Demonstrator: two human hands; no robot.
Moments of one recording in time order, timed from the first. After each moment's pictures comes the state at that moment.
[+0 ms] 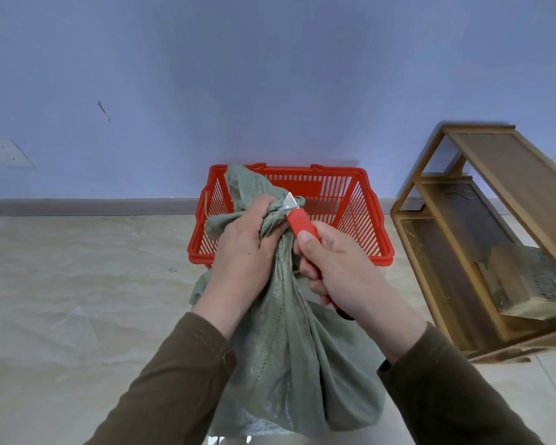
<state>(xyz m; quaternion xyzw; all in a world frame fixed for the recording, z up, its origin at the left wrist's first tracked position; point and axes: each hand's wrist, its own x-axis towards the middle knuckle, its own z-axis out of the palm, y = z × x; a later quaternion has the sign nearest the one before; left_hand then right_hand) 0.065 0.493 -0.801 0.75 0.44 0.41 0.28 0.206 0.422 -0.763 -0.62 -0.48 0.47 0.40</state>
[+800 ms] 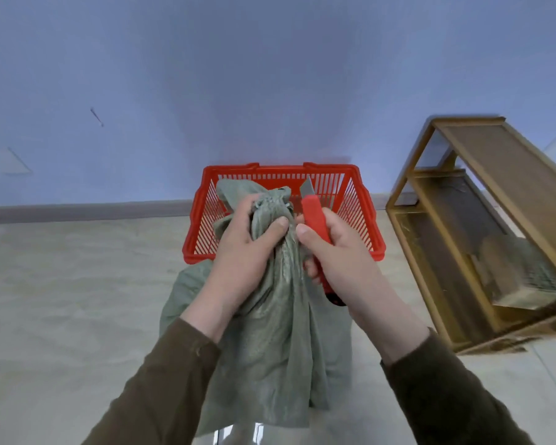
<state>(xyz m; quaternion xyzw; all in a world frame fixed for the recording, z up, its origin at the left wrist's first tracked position) 0.079 0.476 -0.785 0.63 0.44 0.42 0.48 0.219 0.417 -0.764 -0.61 -0.44 0.43 0.50</state>
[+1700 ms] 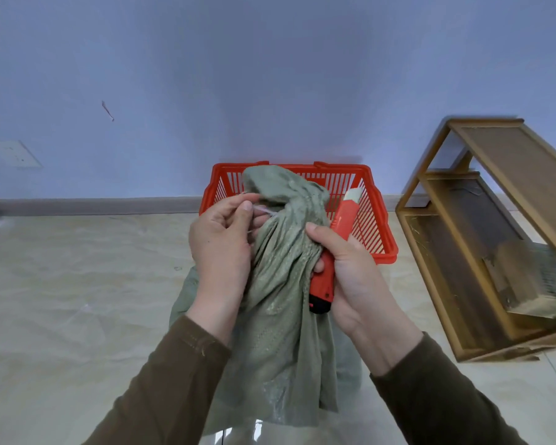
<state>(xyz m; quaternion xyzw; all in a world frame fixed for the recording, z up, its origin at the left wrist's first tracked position) 0.066 0.488 -0.783 0.44 0.50 0.58 0.47 0.198 0.431 -0.786 -0.44 -0.16 0.60 0.65</state>
